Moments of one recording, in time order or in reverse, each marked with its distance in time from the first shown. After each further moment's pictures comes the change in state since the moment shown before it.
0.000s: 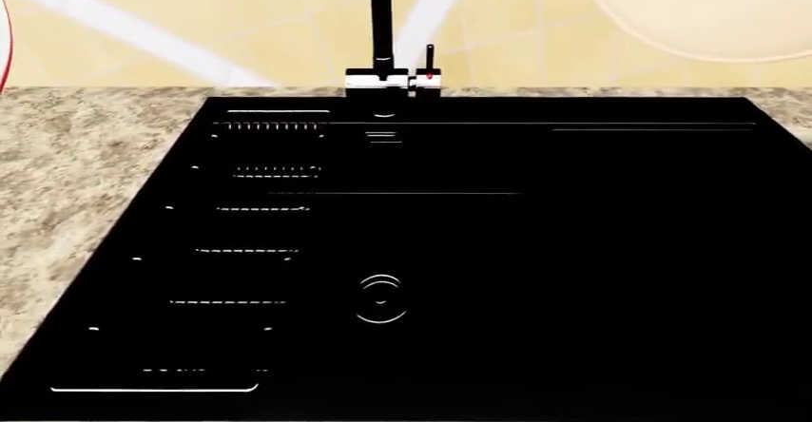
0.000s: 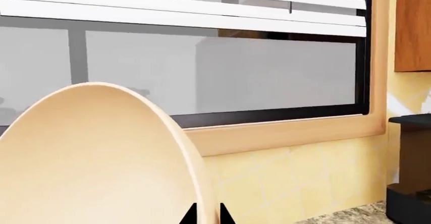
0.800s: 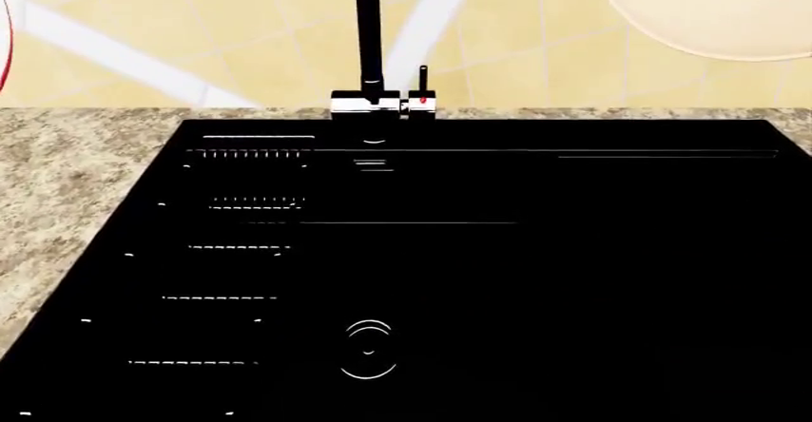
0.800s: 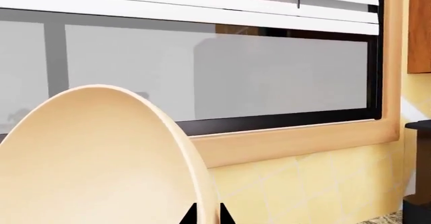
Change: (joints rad) left arm 0.005 0.005 -0.018 -0.007 -0.017 -0.012 -0.012; right arm -0.023 0.004 0.058 0.001 0.006 0.036 0.017
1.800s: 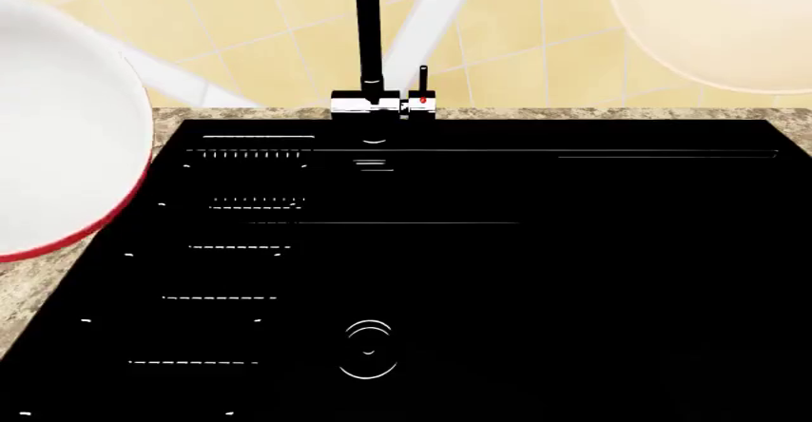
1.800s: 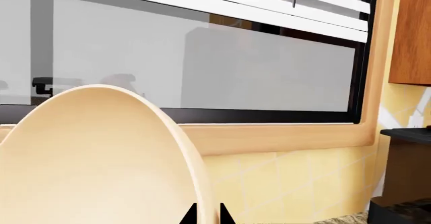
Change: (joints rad) left arm 0.163 -0.032 0.126 0.104 -0.223 0.199 -0.023; right arm 0.027 0.002 0.049 0.020 0.067 0.177 0.051
